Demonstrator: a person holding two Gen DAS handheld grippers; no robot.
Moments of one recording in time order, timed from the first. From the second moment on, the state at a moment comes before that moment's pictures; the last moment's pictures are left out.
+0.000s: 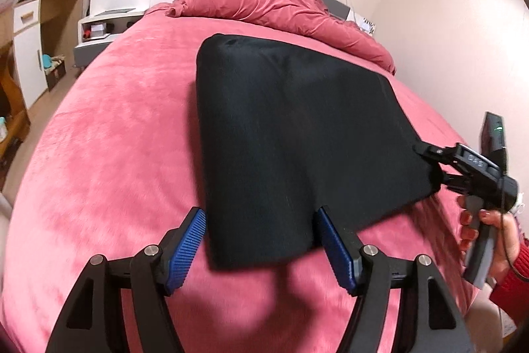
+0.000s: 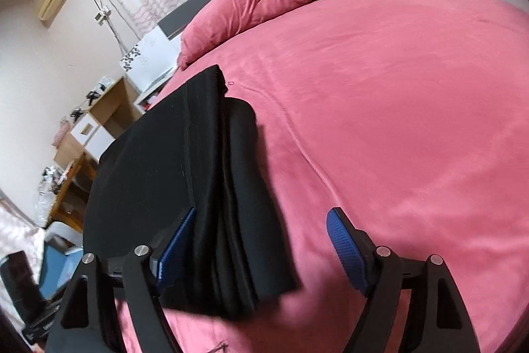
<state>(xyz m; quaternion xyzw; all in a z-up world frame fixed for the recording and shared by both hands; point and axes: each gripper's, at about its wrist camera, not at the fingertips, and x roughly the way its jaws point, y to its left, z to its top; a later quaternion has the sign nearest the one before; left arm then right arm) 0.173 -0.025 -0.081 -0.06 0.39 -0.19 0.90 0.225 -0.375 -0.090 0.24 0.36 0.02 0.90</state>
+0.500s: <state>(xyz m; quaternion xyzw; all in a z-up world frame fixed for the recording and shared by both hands) 0.084 -0.058 -0.101 0.03 0.42 -0.12 0.90 0.122 -0.297 -0.097 0.14 0.36 -0.05 0.92</state>
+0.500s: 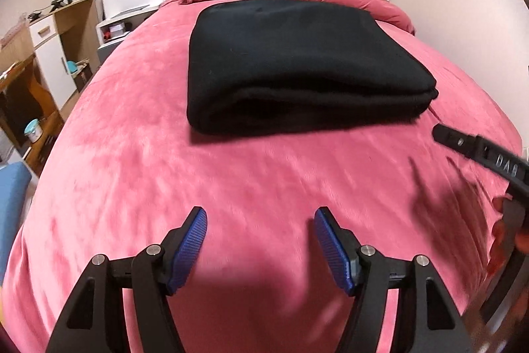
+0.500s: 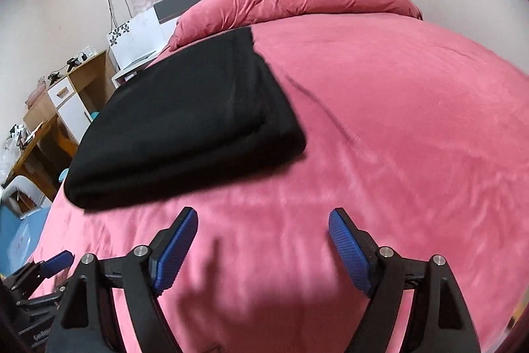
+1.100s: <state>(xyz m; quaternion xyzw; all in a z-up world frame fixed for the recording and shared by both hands) 0.027 -0.022 -0.070 -0.04 0.40 -0.05 0.91 0.046 -0.262 -0.076 0.11 0.35 -0.08 0.93</state>
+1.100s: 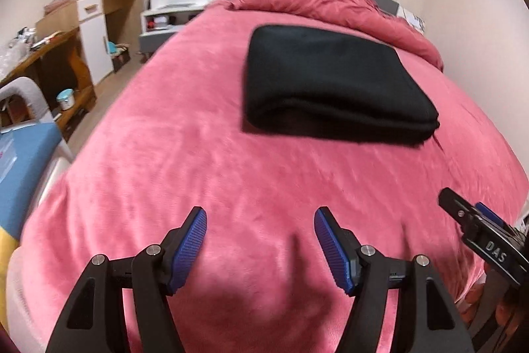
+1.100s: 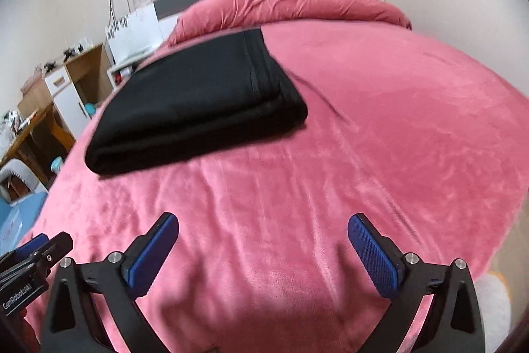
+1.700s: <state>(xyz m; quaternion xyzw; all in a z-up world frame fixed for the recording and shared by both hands) -0.017 -0.016 -0.013 -0.01 0.34 -0.05 0.94 0.003 -0.235 -0.017 0.04 0.30 -0.07 0.95</state>
